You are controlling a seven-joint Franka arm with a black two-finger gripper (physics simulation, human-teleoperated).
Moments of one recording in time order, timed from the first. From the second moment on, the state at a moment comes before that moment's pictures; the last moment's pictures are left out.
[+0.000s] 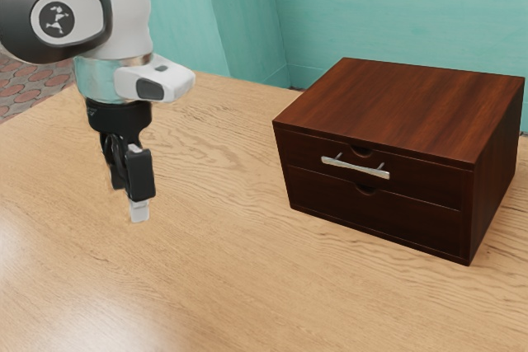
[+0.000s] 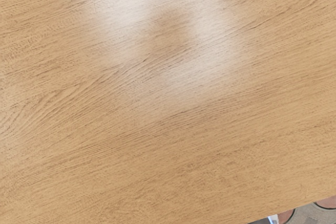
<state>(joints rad) -0.31 -0.17 0.25 -1.58 0.11 1.11 0.29</state>
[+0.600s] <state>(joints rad) -0.59 -0.02 0.06 -1.61 0.22 1.77 0.91</state>
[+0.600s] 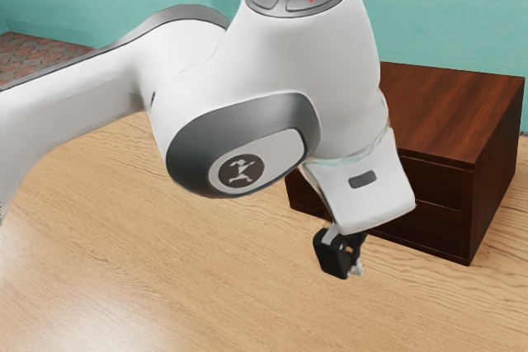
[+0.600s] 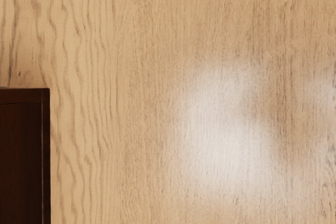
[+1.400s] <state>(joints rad) -0.26 0.09 0.21 -1.58 0.07 1.92 1.32</state>
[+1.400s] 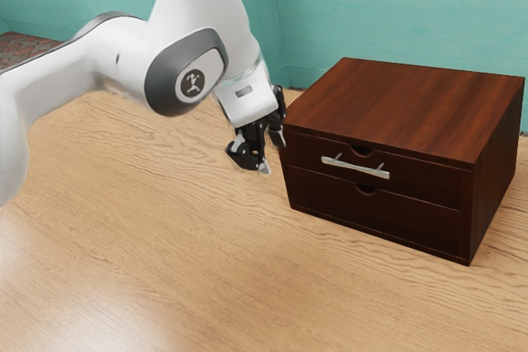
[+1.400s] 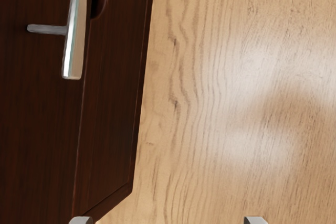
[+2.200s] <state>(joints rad) -0.33 0.29 0.21 -1.39 -0.14 2.02 1.40</state>
